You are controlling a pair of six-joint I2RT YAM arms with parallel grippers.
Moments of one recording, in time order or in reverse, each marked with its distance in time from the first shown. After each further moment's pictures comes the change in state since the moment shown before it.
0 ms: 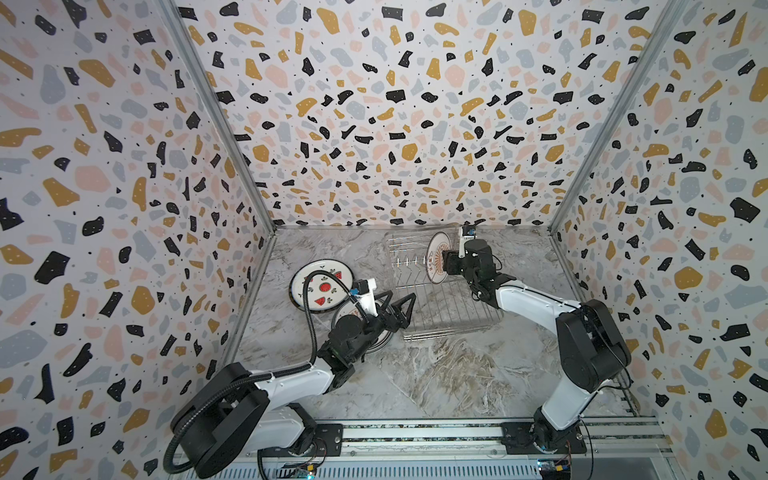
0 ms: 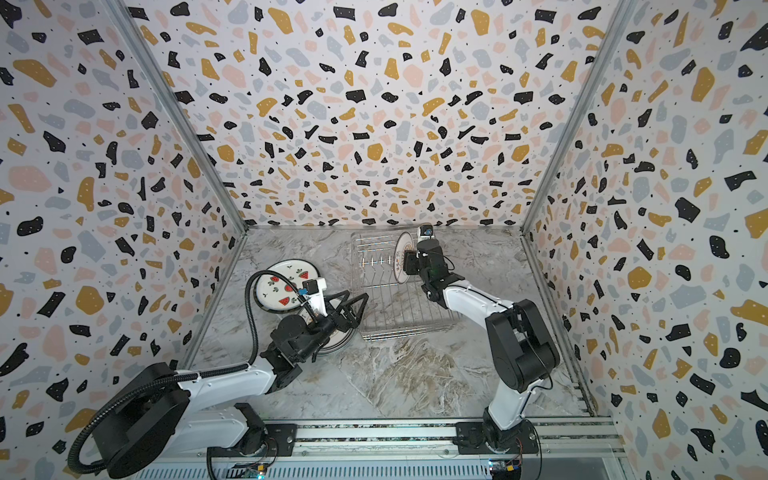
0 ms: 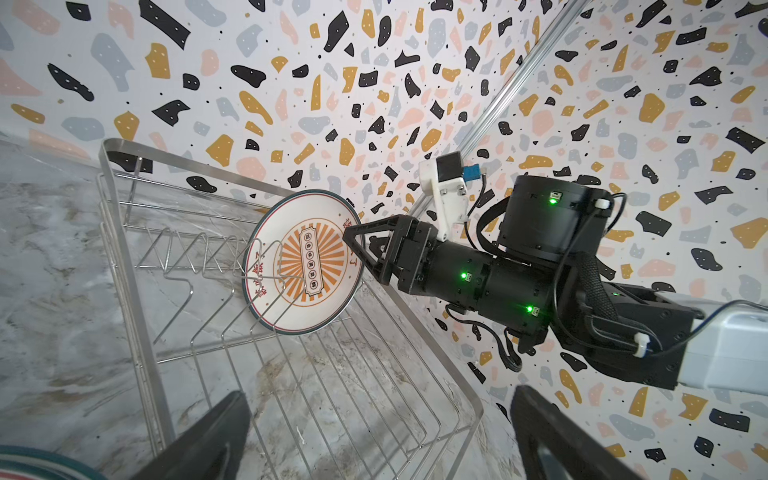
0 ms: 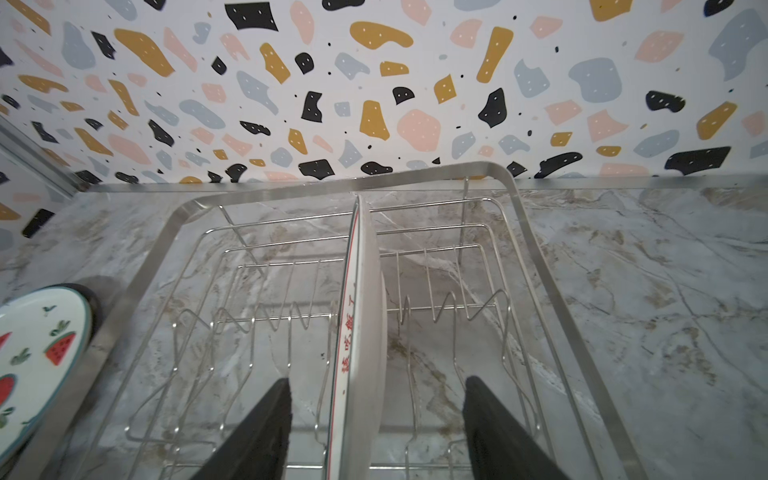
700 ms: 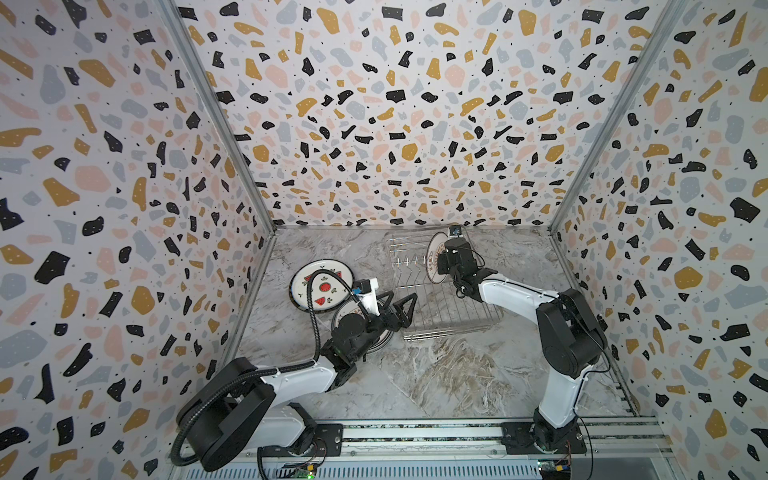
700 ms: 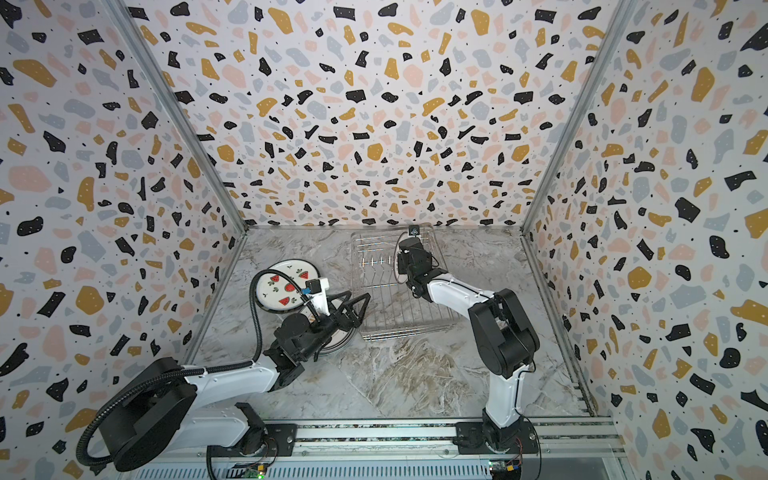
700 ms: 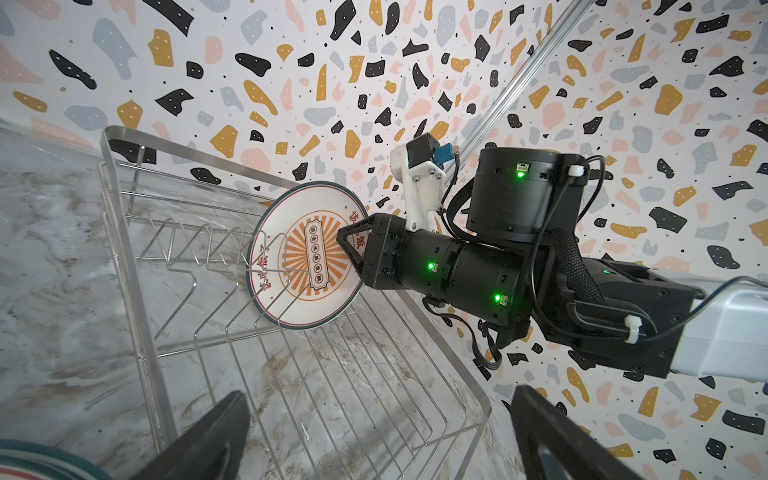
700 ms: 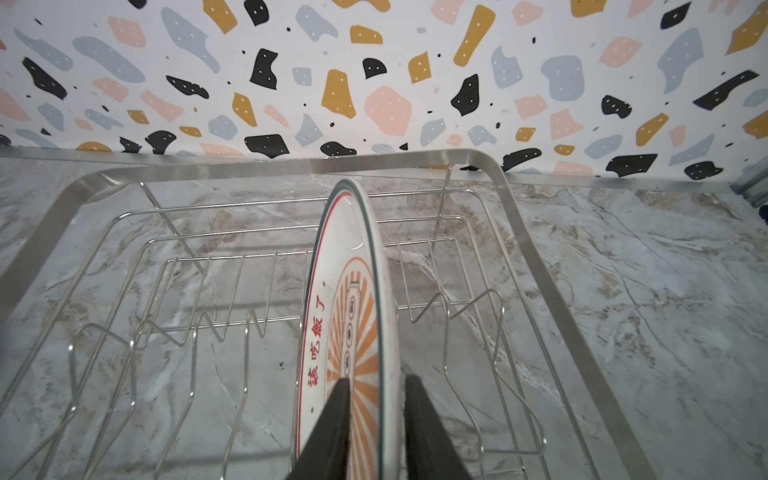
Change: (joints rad) left arm -0.001 0.035 0.011 0.002 -0.006 -0.003; right arm 0.066 0.117 0.129 -0.105 0.209 -0.031
